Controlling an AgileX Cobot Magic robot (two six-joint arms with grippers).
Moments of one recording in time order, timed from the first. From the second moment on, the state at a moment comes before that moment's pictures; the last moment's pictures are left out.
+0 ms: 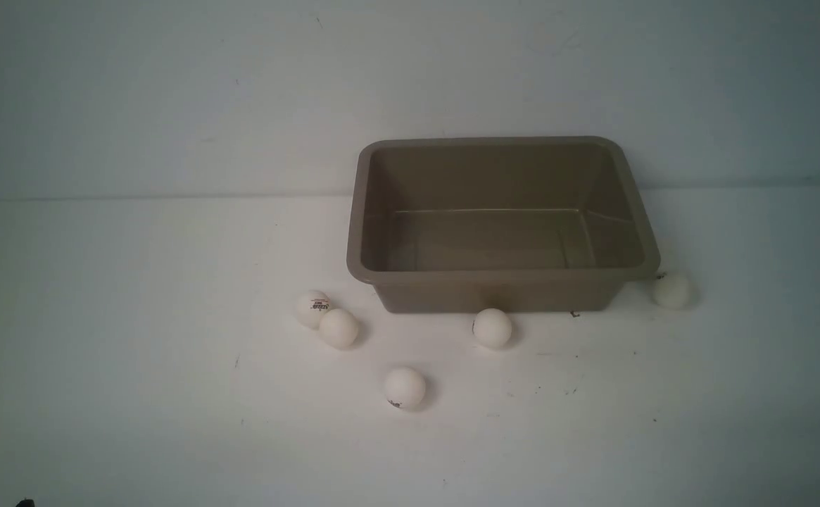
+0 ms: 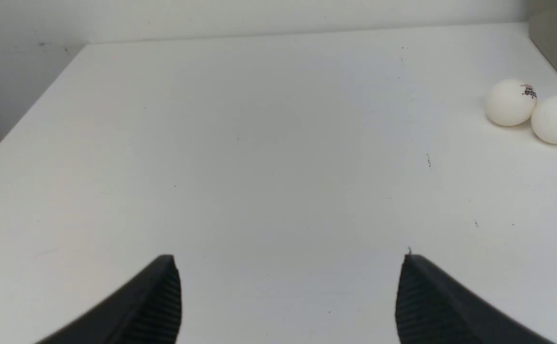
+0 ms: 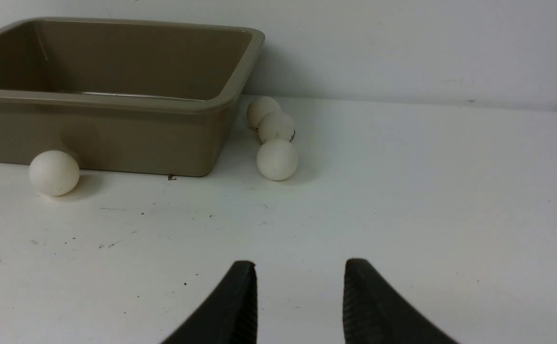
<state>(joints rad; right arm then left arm) 0.01 -0.01 0.02 0.16 0.38 -0.19 0.07 -0.01 0.03 -0.02 0.38 0.02</state>
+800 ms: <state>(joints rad) 0.01 -0.01 0.03 0.16 0.37 -0.20 0.07 -0.01 0.03 -0.02 0.38 0.02</state>
